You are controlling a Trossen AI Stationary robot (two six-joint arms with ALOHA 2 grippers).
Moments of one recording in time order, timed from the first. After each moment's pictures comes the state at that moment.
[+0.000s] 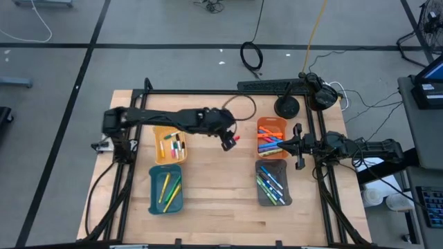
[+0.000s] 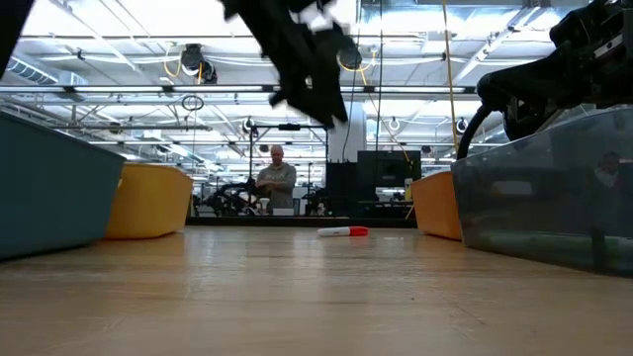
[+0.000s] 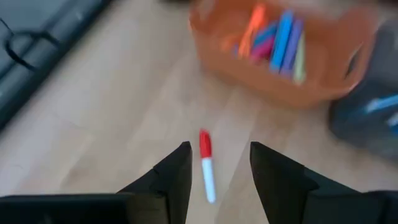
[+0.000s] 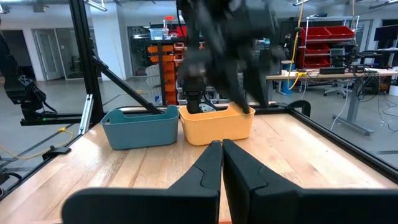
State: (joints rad) left arm 0.11 1.79 1.47 -0.51 -0.20 -0.27; right arm 0.01 0.07 0.01 0.13 0.05 0.04
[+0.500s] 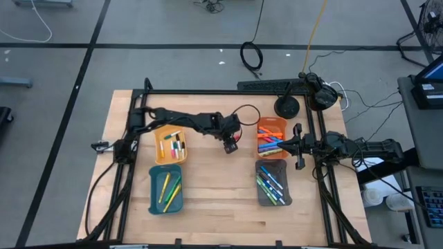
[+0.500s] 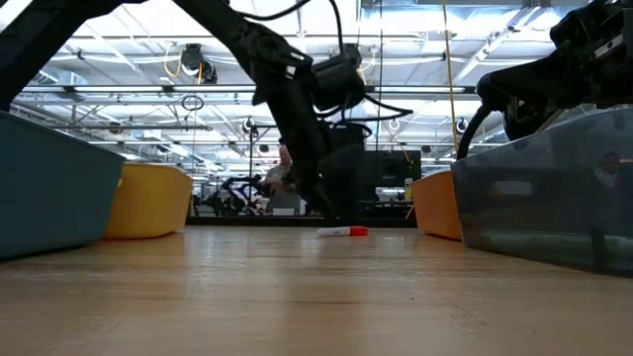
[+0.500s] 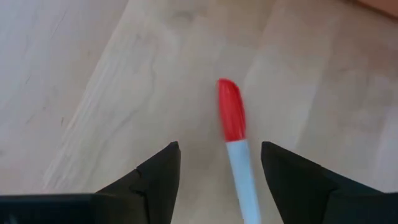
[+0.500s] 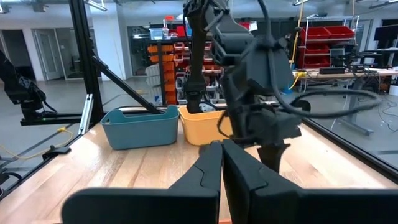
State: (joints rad) left arm 0.19 2.10 1.47 -0.43 -0.05 -0.18; right arm 0.01 0.07 0.01 0.13 0.05 0.04
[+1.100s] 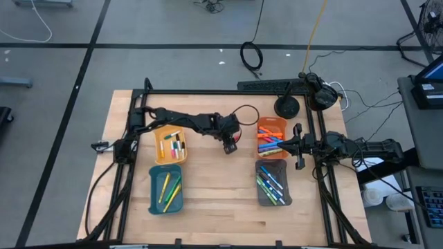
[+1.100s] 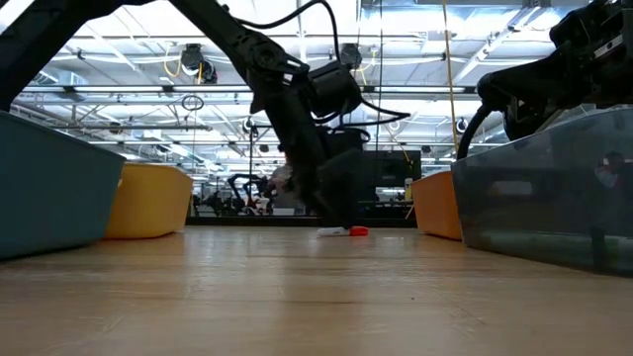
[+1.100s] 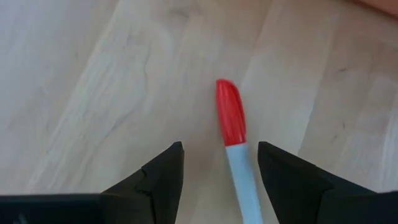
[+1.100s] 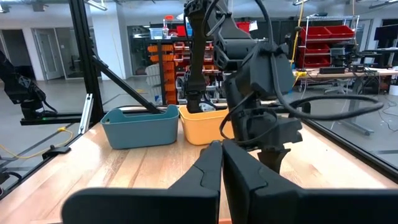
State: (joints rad) left arm 0.21 2.11 1.43 -0.36 -0.02 -0.16; right arm 0.02 0.07 0.01 0.13 0.05 0.04
